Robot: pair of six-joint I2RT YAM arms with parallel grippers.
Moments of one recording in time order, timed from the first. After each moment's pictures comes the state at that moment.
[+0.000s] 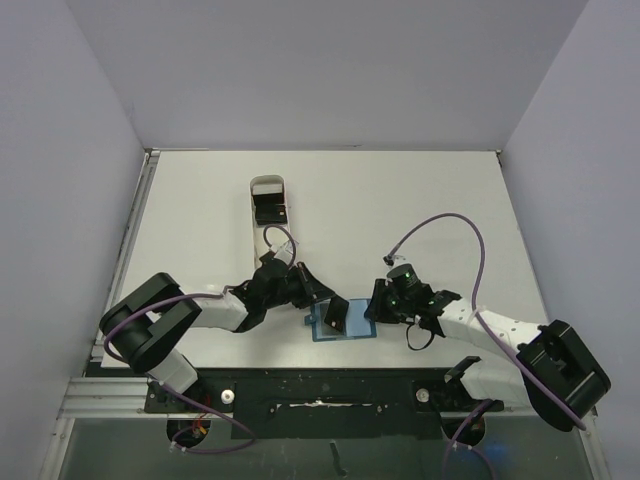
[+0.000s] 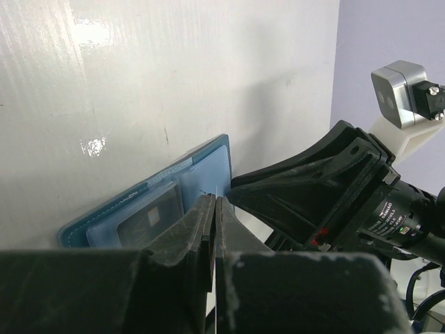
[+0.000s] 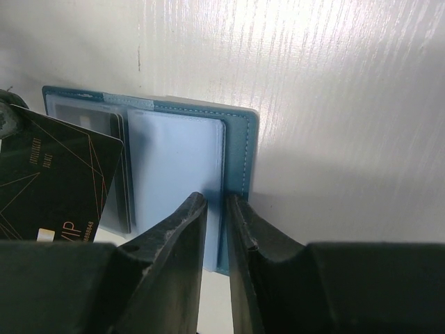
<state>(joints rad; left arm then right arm) -0.78 1.59 0.48 0.66 0.20 -1.17 0.64 1.19 0.43 -0.16 -0.09 0.65</state>
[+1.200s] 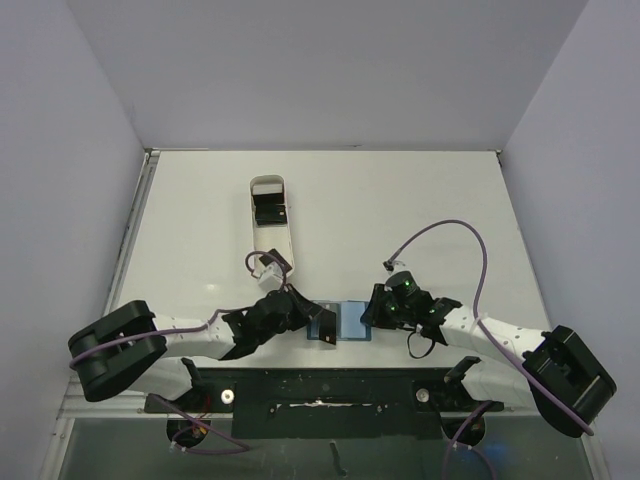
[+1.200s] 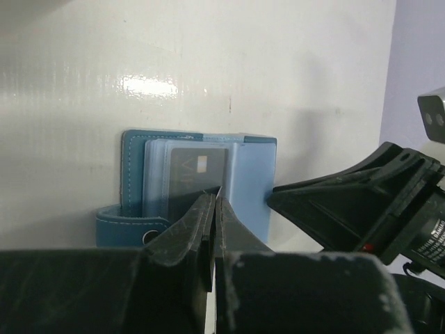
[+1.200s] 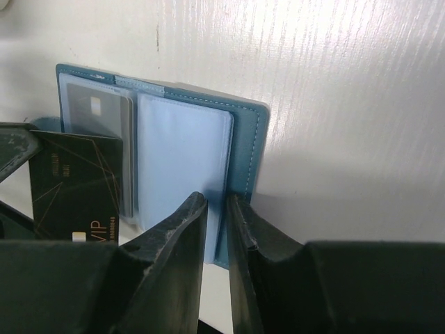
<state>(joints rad) -1.03 1.35 0.35 0.47 -0.29 -1.27 0.69 1.14 0.38 -0.11 -0.08 0.74</state>
